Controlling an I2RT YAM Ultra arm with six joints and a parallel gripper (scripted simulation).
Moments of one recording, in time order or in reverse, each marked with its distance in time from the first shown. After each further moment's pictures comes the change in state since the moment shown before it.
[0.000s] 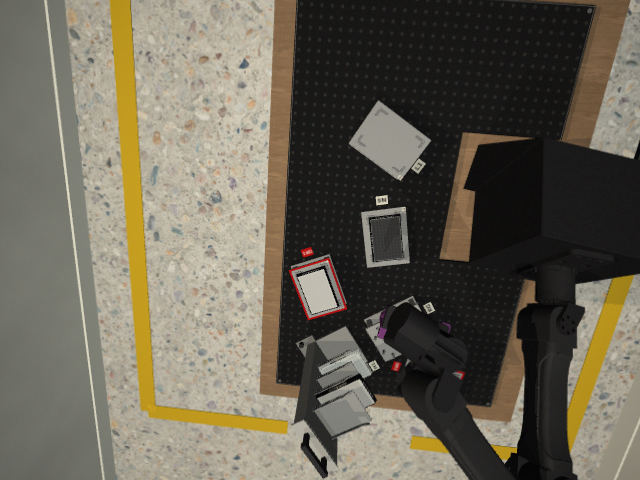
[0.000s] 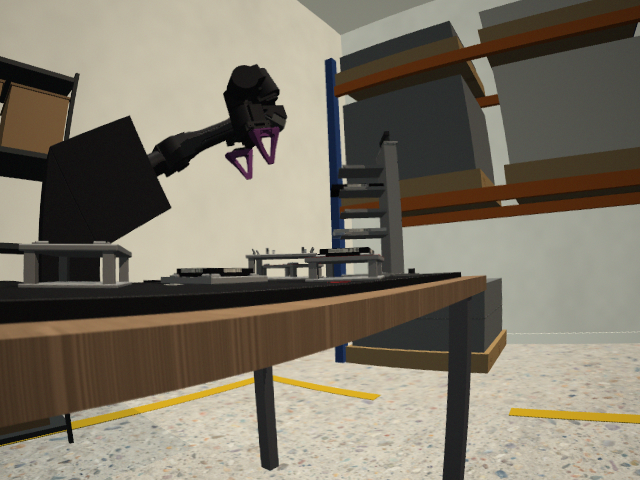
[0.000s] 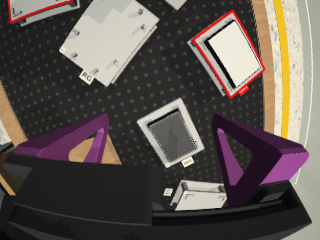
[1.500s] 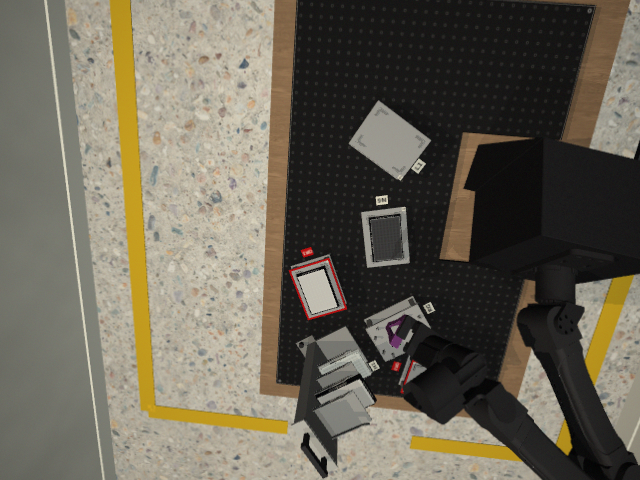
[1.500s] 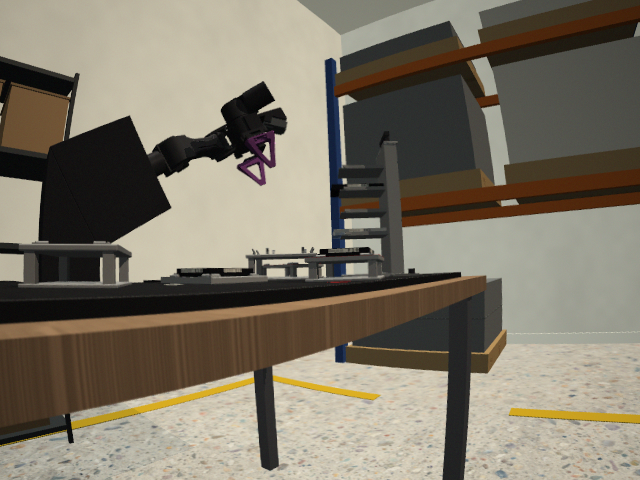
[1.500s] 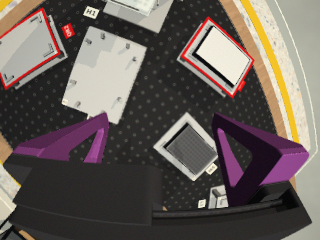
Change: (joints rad) arm 0.069 -0.542 -0.385 0.912 -0.022 1.316
